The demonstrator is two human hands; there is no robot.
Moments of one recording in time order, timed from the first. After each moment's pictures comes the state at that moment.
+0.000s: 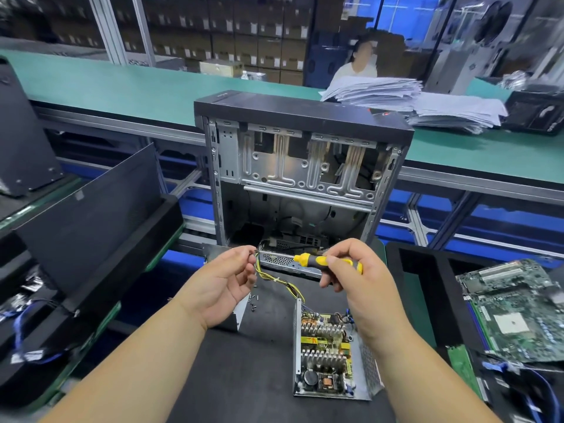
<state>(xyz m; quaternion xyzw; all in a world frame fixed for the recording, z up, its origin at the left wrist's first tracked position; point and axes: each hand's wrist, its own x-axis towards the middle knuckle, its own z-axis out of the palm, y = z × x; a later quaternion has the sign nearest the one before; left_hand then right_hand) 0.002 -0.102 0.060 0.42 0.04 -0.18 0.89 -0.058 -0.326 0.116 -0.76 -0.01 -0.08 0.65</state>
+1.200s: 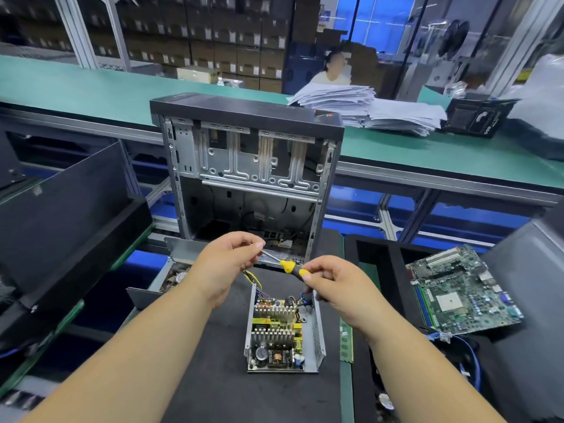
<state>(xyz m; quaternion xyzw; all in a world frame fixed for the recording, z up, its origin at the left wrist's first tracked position) -0.026 -0.192 0.087 0.69 -0.02 -0.07 0.72 -0.089 -0.405 0.106 -0.84 0.02 0.06 0.54</state>
